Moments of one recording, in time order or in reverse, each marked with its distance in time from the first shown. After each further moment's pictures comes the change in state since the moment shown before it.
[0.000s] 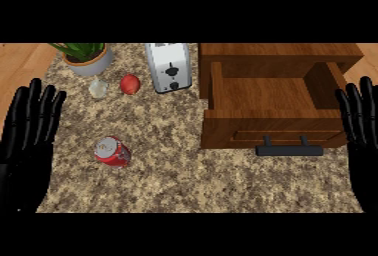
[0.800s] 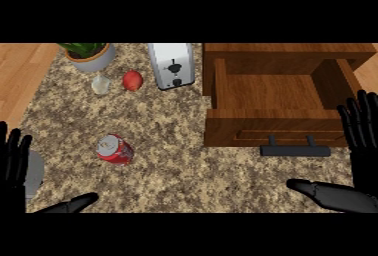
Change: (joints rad) left arm 0.246 -0.082 0.045 -0.128 -0.092 0.240 0.307; right arm 0.066 0.030 -0.075 0.029 -0.062 -0.054 0.216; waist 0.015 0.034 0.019
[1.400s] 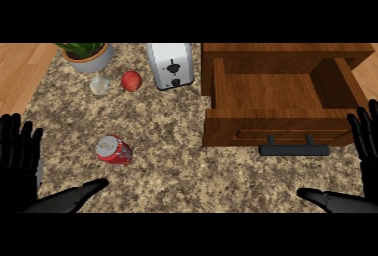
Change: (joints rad) left arm -0.074 -0.002 -0.031 0.038 -0.049 0.058 0.093; right arm 0.064 -0.002 -0.046 -0.018 -0.032 0.043 -0.028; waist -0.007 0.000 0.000
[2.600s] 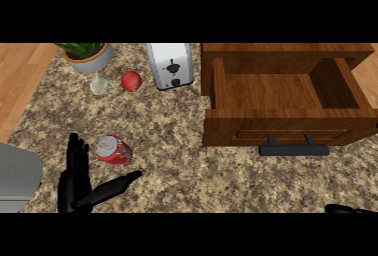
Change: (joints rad) left arm 0.016 -0.002 -0.067 0.585 0.135 0.175 -0.480; right arm 0.056 -0.023 -0.113 -0.076 -0.078 0.078 0.015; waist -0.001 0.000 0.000
